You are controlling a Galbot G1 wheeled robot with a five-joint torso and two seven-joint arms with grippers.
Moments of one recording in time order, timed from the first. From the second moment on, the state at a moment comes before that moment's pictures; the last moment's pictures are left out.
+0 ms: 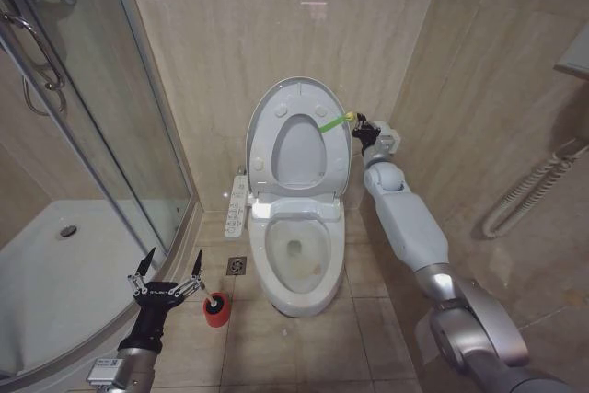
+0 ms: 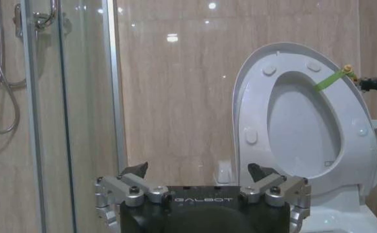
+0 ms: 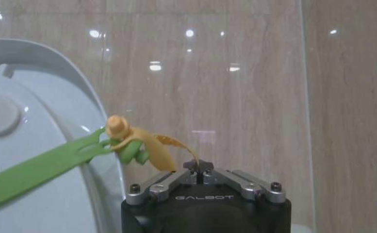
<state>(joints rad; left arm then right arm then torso) 1.70 -1.27 -0.60 -2.21 -0.20 -0.18 -0.08 -0.25 1.30 0.30 1.03 0.34 0.09 0.06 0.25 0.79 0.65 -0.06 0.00</state>
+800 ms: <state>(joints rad) 1.70 -1.27 -0.60 -2.21 -0.20 -0.18 -0.08 -0.32 1.28 0.30 1.12 0.42 0.10 0.01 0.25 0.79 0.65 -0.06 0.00</state>
